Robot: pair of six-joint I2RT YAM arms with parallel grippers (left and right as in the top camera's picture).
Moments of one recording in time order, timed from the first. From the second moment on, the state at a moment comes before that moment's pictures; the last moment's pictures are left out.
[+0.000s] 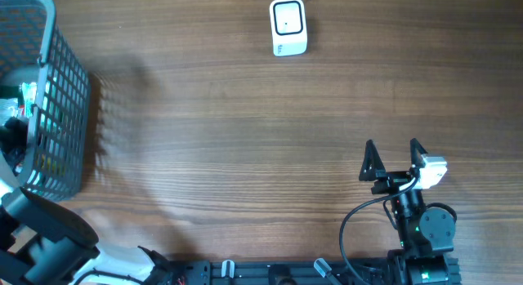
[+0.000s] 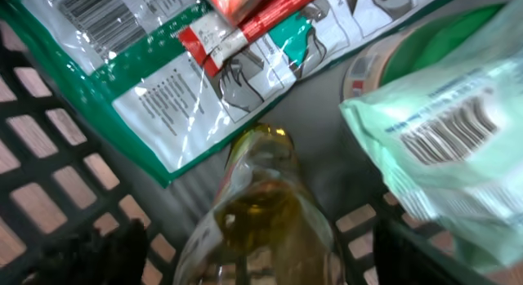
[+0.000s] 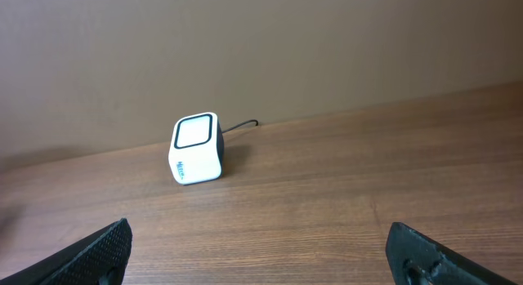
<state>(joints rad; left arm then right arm) 0.78 1.75 1.47 -1.06 -0.08 -0.24 0.09 0.04 0.01 0.00 -0.01 0.22</state>
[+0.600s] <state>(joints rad) 0.78 1.75 1.45 -1.06 -0.03 -0.24 0.09 0.04 0.01 0.00 -0.01 0.22</state>
